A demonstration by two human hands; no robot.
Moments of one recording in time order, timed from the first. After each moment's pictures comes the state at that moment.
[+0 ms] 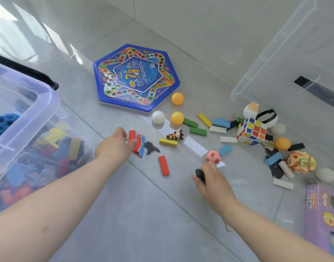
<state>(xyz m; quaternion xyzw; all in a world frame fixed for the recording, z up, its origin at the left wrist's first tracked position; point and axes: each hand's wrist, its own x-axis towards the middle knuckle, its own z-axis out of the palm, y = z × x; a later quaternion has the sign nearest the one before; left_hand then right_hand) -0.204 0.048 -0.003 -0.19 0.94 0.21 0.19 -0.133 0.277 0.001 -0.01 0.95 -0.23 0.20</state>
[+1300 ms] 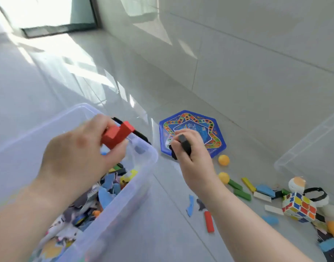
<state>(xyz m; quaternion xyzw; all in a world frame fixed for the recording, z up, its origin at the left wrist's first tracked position) -0.136 -0.080 0.214 -0.04 0.95 0.14 -0.27 -0.203 0.091 0.166 -0.21 0.80 -0.56 -0.01</state>
